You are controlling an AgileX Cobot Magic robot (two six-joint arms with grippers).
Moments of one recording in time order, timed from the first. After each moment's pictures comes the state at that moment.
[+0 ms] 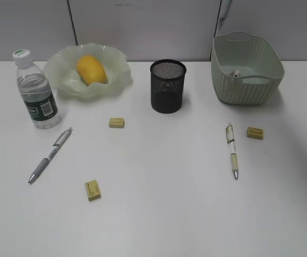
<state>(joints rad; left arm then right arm) -0.29 -0.01 -0.53 -0.05 1.07 0.06 0.35 1.64 -1.33 0.12 0.21 0.31</state>
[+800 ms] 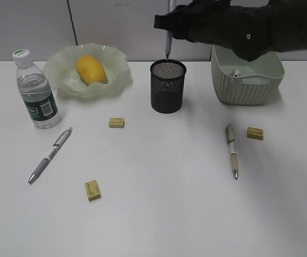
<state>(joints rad) -0.29 -0.01 -0.53 -0.05 1.07 0.06 0.48 1.99 -1.33 -0.05 -0.31 0.27</state>
